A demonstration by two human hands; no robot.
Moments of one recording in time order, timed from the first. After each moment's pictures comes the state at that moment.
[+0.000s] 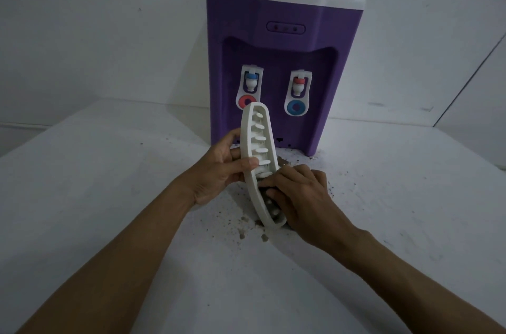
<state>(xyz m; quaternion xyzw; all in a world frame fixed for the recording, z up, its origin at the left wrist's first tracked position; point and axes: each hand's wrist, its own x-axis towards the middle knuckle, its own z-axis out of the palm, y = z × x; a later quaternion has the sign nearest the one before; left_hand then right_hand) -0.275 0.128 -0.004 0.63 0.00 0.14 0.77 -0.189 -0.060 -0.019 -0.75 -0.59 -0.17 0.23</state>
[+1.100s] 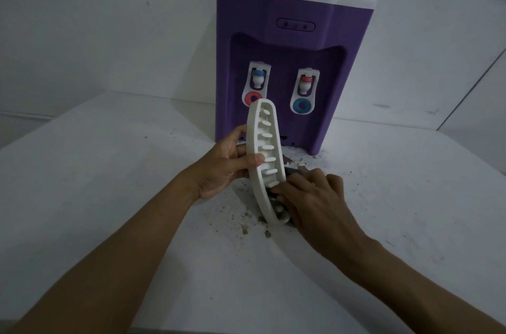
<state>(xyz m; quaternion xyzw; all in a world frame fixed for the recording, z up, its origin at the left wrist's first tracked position) -0.276 0.129 -0.004 0.64 0.01 0.13 0.76 -0.202 -0.074 -0.021 -0.78 -0.56 -0.26 0.10</state>
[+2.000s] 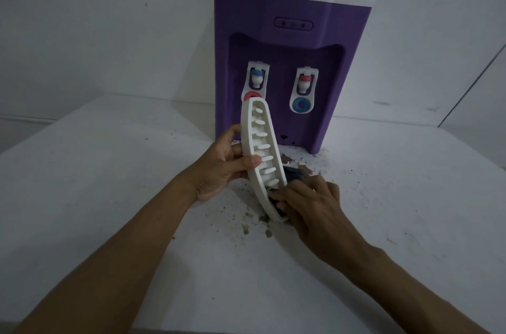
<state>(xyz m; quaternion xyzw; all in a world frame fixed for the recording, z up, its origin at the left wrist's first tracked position) -0.280 0.130 -0.007 0.63 0.01 0.15 0.76 -0.198 -0.079 -0.035 -0.77 -0.57 -0.19 0.20</state>
